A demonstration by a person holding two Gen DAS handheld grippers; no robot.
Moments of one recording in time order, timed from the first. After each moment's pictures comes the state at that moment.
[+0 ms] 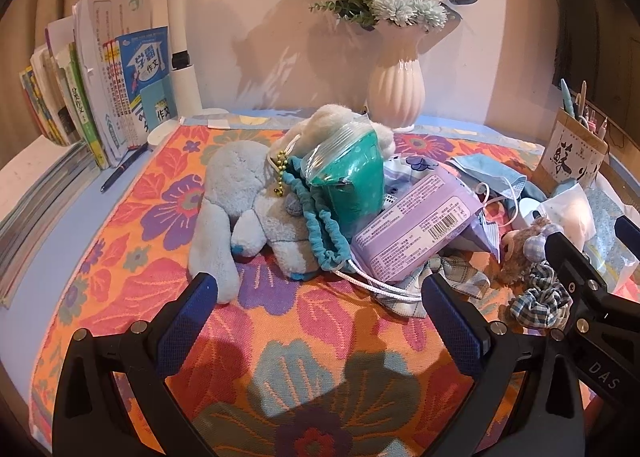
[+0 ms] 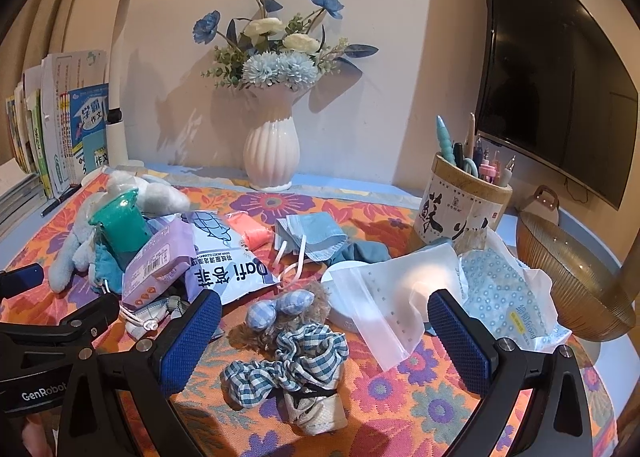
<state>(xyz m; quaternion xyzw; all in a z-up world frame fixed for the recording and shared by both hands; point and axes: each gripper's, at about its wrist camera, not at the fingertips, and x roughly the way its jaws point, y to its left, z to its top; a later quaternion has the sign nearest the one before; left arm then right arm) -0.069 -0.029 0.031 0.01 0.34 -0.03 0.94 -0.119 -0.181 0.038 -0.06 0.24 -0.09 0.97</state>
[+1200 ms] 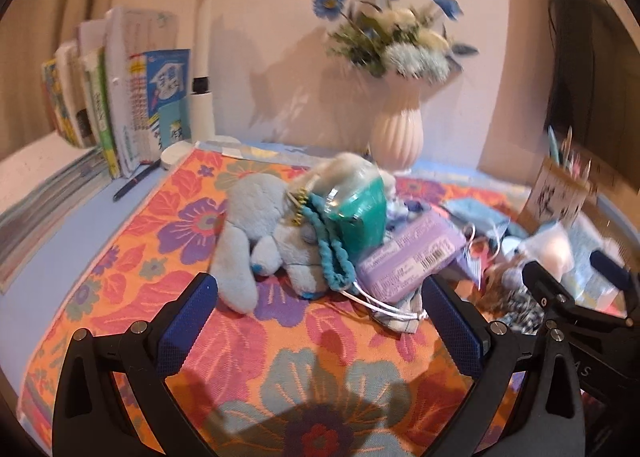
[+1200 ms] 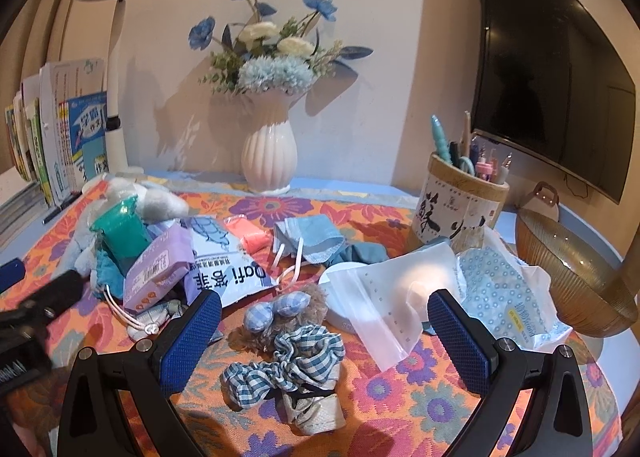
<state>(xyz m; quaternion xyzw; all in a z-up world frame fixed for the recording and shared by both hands) -0.092 -0.003 0.048 -0.05 0.28 -0.04 0.96 -0.124 -0.184 0.039 -0.05 0.23 -0.09 0.97</state>
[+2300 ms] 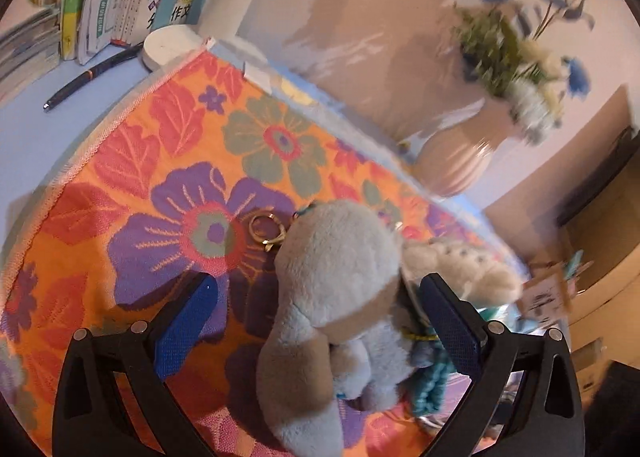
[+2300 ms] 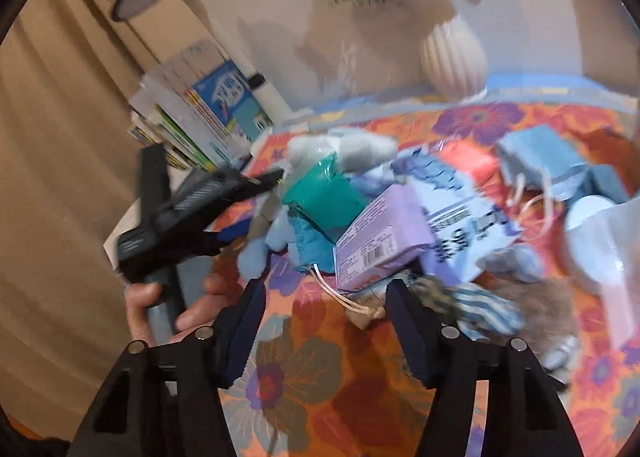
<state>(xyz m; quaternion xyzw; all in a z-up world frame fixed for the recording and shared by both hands) 0.047 0.094 0.007 -0.27 0.40 -0.12 0.87 -0.062 -0.139 0.030 0.15 0.41 0.25 0.87</state>
